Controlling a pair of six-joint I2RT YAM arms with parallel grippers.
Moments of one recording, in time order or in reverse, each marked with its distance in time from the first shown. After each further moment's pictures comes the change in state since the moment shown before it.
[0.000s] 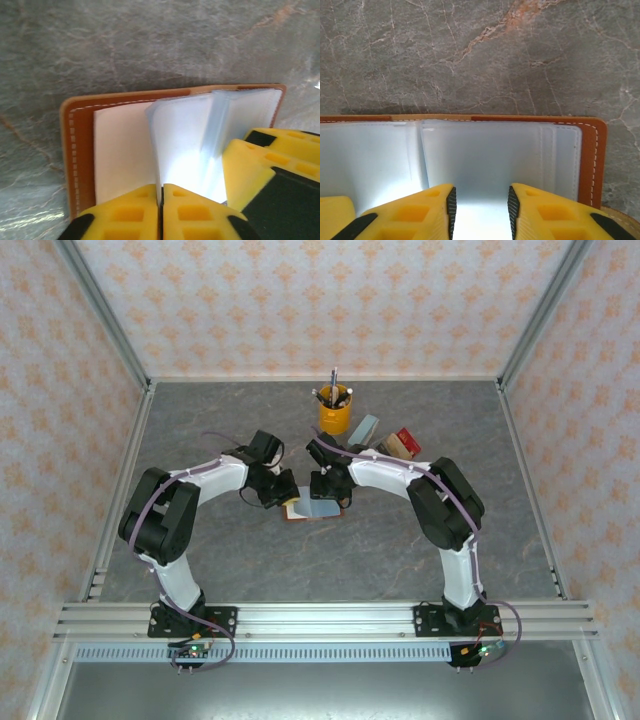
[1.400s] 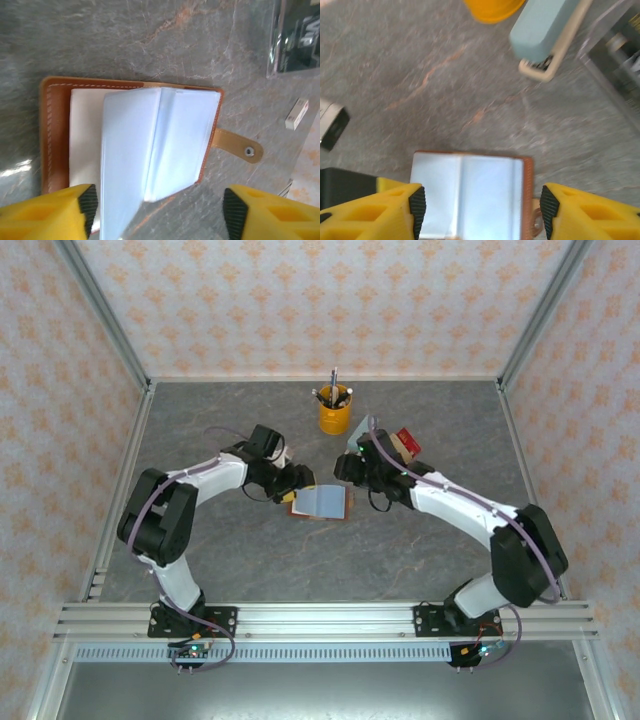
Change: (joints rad) left arm 0.014 -0.058 0.025 0.032 0.084 0.060; right arm -0.114 -0.586 -0.418 0.284 0.169 0.060
